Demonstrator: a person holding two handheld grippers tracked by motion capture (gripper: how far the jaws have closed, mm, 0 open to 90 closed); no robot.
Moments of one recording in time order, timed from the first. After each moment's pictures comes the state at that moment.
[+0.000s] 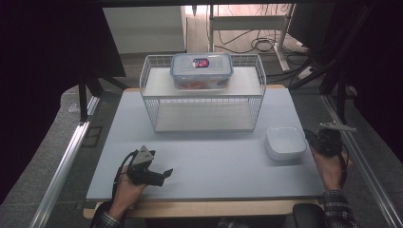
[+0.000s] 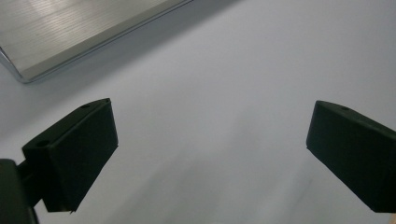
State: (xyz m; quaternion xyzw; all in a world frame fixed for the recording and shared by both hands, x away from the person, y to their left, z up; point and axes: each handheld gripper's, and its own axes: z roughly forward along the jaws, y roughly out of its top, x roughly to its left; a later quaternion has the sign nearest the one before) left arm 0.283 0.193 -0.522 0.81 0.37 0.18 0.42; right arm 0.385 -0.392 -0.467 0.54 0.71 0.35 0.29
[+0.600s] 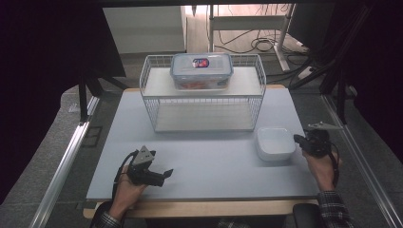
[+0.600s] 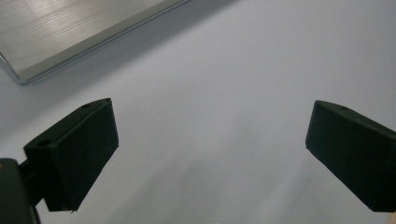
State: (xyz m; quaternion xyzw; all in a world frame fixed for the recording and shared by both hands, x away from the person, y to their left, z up) left arm 0.283 0.192 -0.522 0.81 0.37 0.17 0.42; right arm 0.387 -0.366 -0.474 0.52 0.74 0.35 0.24
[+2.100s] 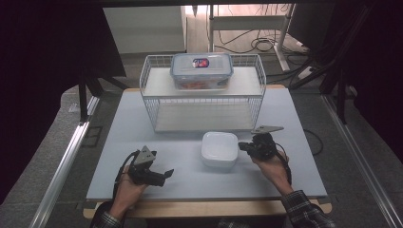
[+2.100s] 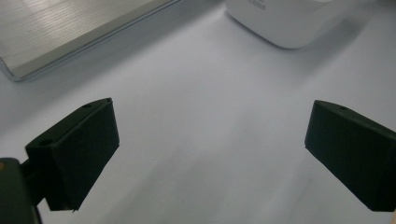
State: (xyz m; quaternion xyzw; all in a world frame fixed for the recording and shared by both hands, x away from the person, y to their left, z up) left arm 0.285 0.190 -0.524 0.81 0.37 0.17 0.42; right arm 0.374 -0.211 -0.484 0.38 0.83 0.40 0.11
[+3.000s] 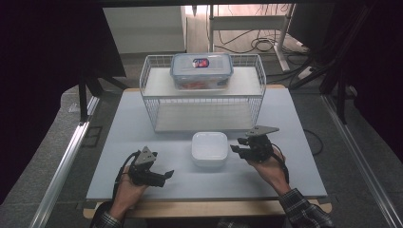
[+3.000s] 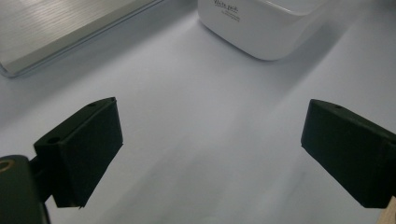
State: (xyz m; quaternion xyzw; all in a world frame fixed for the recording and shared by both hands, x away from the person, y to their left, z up) left arm 0.283 0.189 -0.522 0.82 0.37 0.16 0.41; right arm 0.362 -0.195 -0.470 0.33 0.84 0.41 0.15
